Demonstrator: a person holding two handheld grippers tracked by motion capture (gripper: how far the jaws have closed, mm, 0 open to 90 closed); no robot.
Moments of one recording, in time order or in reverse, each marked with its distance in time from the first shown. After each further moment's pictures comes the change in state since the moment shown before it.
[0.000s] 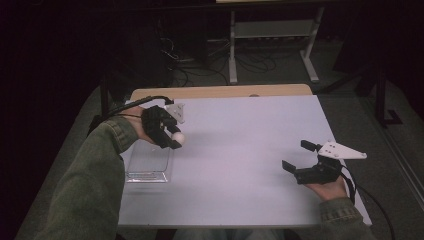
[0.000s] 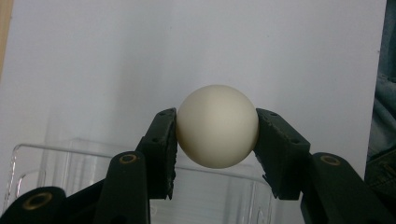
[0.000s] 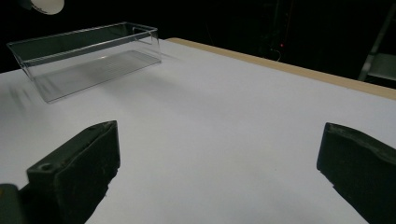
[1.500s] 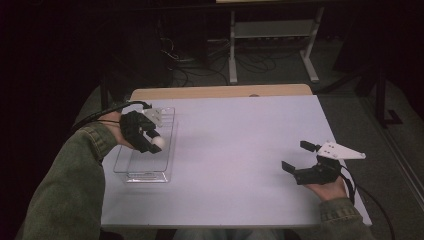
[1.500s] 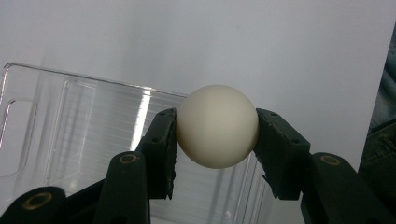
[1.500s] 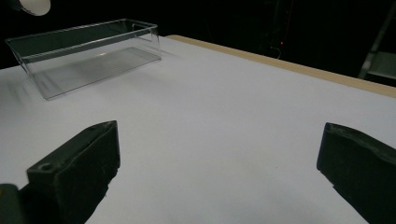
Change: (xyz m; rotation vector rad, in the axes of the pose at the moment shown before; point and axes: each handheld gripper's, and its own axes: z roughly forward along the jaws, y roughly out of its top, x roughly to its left) left arm 0.000 -0.049 -0.009 0.045 0.007 -0.075; right arm 0.002 0.000 0.001 0.010 -0.002 -0.002
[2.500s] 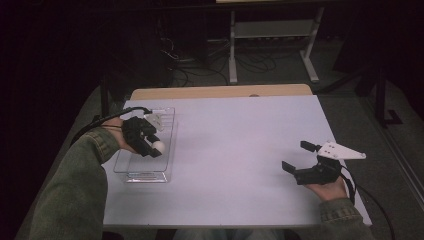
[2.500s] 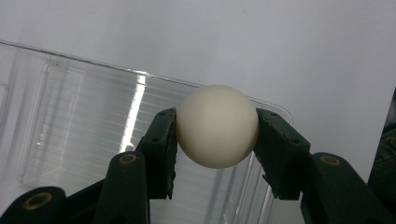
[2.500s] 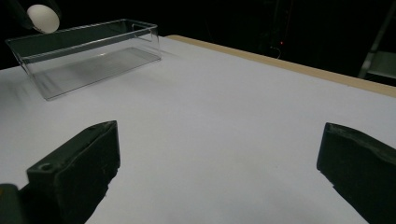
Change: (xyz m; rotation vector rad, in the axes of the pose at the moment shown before) left arm 0.004 -0.013 0.026 0.011 -0.025 -0.049; right arm 0.000 0.000 -0.001 0.000 0.001 0.002
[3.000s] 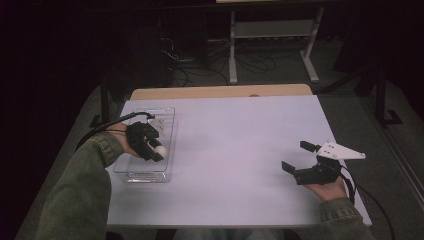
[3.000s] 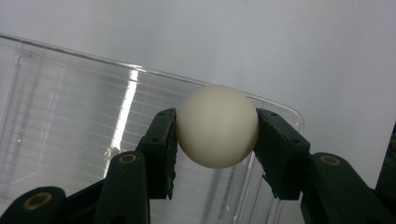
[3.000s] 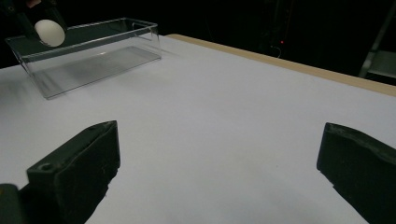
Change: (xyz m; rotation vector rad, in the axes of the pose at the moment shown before) left arm 0.001 -0.005 0.021 0.008 -0.033 -0.021; right arm 0.000 0.000 0.001 0.003 0.000 -0.003
